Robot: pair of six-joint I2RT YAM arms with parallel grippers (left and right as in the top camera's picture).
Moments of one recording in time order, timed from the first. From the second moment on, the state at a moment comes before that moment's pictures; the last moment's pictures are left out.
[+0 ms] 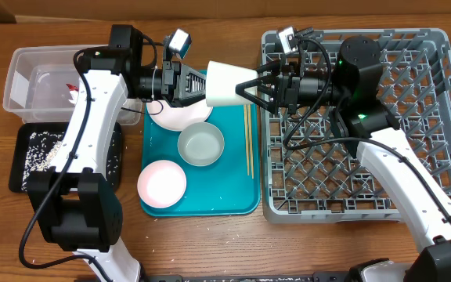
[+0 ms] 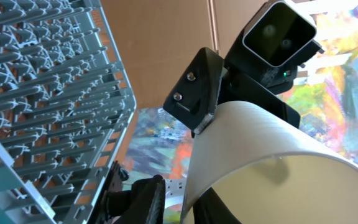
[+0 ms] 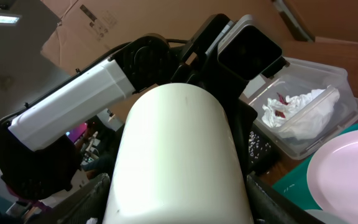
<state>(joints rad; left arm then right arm) -0.07 1.89 1.69 -1.18 1.55 0.05 0.28 1.52 1.18 0.24 -1.17 0.63</state>
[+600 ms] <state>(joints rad) -0.04 1.89 1.69 -1.15 0.58 -0.02 0.17 1.47 1.20 -0.67 -0.73 0.42</state>
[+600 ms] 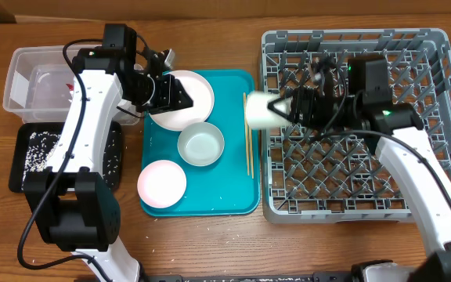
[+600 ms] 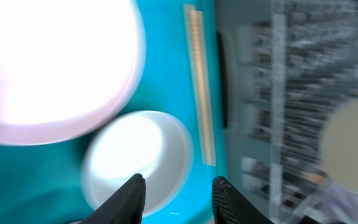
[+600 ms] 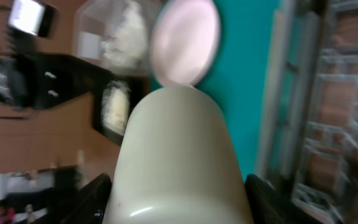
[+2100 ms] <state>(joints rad) -0.03 1.89 1.70 -1.14 0.39 -0.03 0.60 1.64 1.55 -0.90 -0.05 0.63</state>
